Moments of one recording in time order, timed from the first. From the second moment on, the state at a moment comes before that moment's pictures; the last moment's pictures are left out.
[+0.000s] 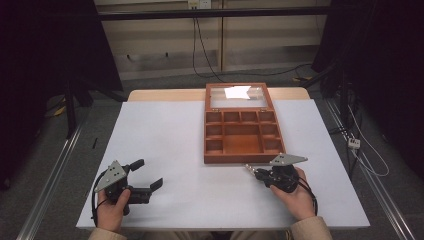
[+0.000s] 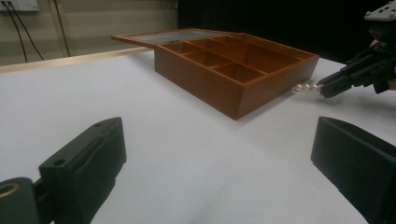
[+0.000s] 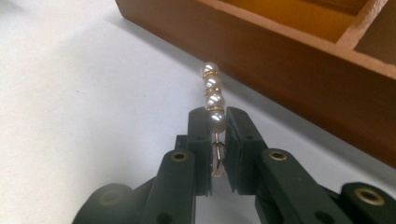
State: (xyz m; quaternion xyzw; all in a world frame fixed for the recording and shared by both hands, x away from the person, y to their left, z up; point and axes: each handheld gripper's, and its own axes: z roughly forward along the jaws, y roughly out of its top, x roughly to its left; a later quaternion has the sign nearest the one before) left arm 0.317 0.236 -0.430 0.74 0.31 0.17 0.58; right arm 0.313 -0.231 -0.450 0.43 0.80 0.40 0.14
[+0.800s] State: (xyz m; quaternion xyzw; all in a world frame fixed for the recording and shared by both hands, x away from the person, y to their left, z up) left arm 0.318 0.236 -0.430 0.74 0.31 0.17 0.58; right arm 0.310 -0.235 -0.427 0.42 0.79 0.43 0.13
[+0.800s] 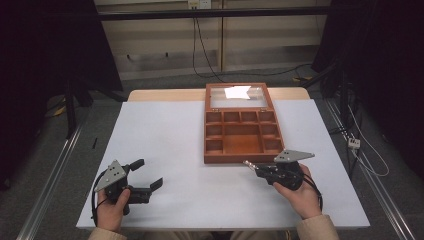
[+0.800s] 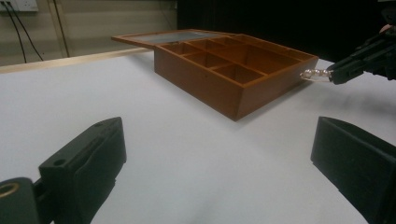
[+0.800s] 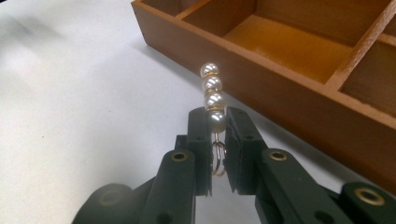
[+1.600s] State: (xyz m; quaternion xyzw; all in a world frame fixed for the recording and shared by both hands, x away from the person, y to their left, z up) left arm 0.317 0.240 -0.429 0.74 0.31 0.17 0.58; right arm 0.324 -0.230 -0.401 0.40 0.80 0.43 0.12
